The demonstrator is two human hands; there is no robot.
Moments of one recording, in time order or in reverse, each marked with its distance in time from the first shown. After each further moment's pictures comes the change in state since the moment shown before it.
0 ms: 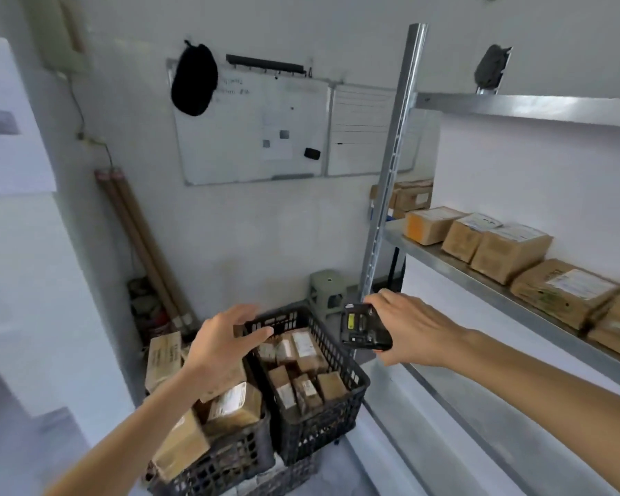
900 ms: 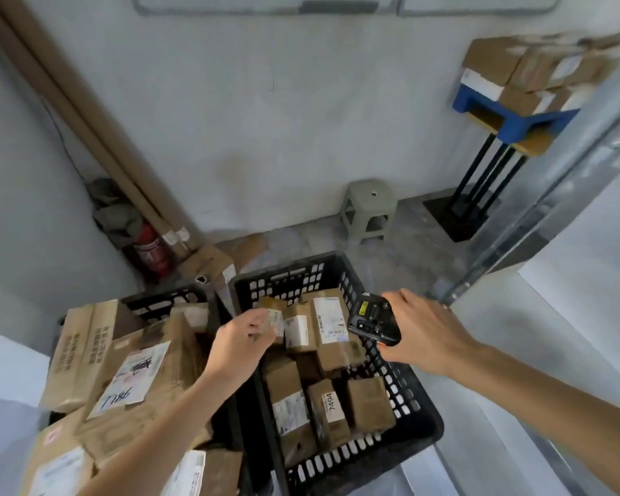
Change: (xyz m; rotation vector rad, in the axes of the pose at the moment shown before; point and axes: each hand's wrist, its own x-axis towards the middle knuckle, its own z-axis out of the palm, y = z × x) left_hand 0.317 -0.251 0.267 -0.145 -0.146 -0.454; right_hand 0.364 0.135 0.341 0.216 -0.290 0.097
